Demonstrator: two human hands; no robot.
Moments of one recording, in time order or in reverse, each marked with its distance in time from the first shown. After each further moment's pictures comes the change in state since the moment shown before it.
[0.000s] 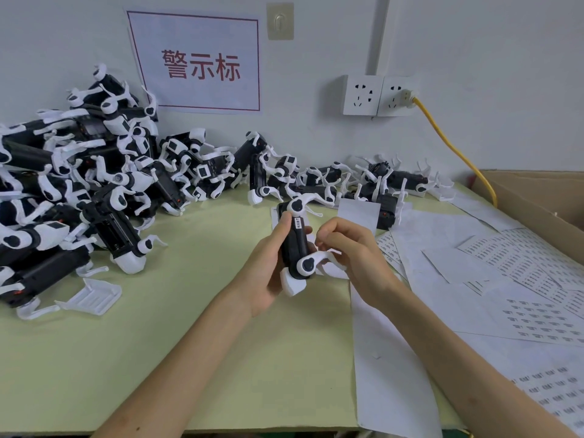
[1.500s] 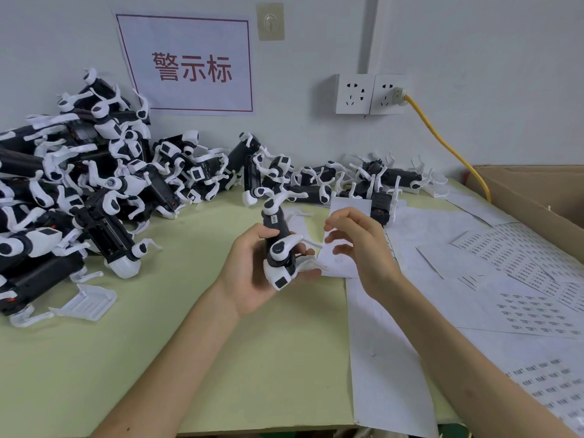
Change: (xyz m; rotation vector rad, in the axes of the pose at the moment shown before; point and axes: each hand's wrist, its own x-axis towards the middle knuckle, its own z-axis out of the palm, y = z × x) left_hand -0.002 0.007 -0.012 -0.255 -0.123 -0.112; right_hand 0.005 -0.003 -0.014 -0.048 0.233 0.025
